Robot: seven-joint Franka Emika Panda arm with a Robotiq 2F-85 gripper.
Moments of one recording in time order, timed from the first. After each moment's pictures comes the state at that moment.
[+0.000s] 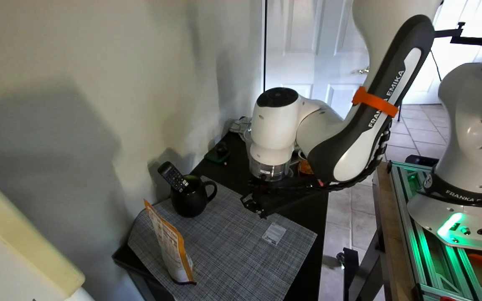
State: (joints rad) arm 0.63 0.23 -0.21 -2.52 -0.22 2.82 1.34
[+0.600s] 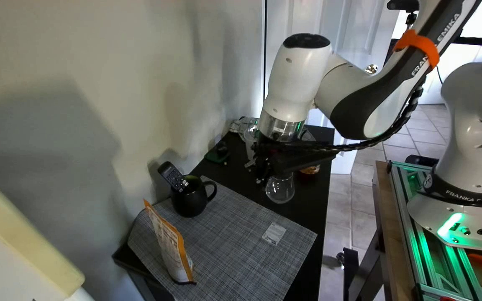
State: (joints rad) arm 0.53 -0.05 -0.16 -2.62 -0.37 2.77 1.37
